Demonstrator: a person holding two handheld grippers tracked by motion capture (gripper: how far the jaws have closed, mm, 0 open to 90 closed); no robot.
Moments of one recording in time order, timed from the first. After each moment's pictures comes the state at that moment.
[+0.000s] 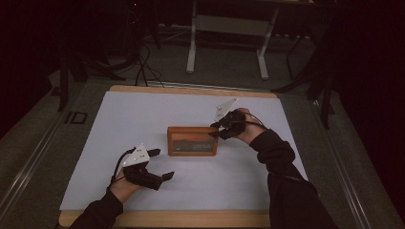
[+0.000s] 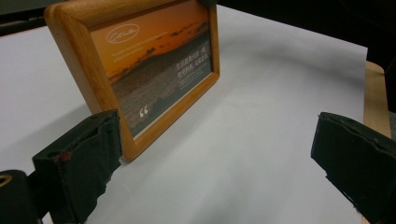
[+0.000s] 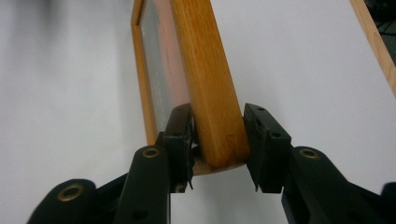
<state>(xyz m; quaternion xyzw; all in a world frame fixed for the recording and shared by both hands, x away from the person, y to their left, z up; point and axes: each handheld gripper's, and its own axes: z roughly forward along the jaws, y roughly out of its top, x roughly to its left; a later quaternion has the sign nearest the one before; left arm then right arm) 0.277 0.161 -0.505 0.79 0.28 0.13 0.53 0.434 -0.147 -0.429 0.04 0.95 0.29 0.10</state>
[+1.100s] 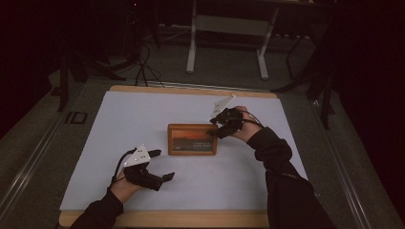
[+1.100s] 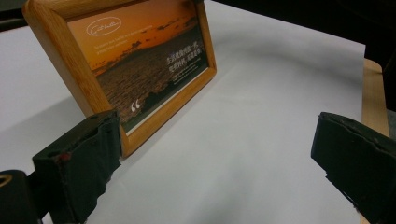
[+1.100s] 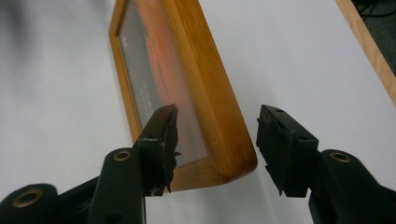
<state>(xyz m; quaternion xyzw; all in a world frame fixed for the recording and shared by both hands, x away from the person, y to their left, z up) 0.276 0.159 -0.507 0.79 0.28 0.12 0.53 0.440 -0.139 -0.428 0.09 0.95 0.29 0.11</state>
